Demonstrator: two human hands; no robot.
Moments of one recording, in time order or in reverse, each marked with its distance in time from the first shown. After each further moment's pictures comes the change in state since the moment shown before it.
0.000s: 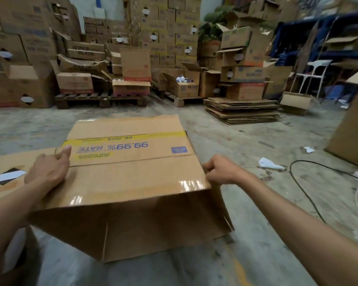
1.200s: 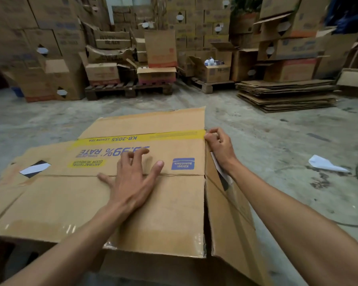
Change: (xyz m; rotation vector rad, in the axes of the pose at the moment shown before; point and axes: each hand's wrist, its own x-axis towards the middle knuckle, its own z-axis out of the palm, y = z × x) left_hand -0.096 0.126 0.086 -0.170 -0.028 0.353; right_hand 0.198 0.016 0.075 0.820 0.410 -0.201
